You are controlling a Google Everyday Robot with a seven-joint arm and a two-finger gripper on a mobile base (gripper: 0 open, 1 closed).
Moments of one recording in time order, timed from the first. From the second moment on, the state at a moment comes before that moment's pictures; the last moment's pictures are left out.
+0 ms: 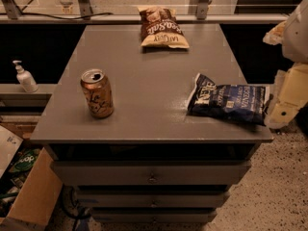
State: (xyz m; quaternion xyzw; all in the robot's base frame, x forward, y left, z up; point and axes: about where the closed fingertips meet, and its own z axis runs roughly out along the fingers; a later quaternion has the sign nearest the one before) arm 0.438 -0.217 0.977 -0.60 0.78 -0.03 0.16
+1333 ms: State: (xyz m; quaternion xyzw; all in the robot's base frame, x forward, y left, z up) arm 0.558 -0.136 0.949 -0.55 0.78 -0.04 0.30
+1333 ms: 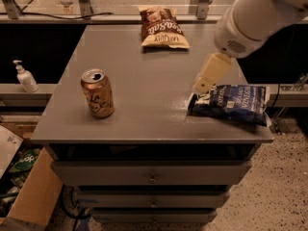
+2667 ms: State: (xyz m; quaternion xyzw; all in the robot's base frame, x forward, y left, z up) arm 0.632 -0.126 0.928 -0.50 0.79 -0.04 0.36
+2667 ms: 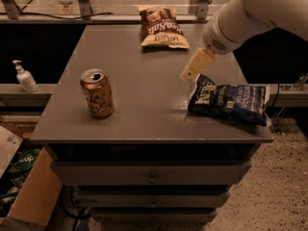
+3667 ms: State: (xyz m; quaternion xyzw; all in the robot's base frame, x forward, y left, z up) arm 0.798 -0.110 0.870 -0.36 0.83 0.03 0.43
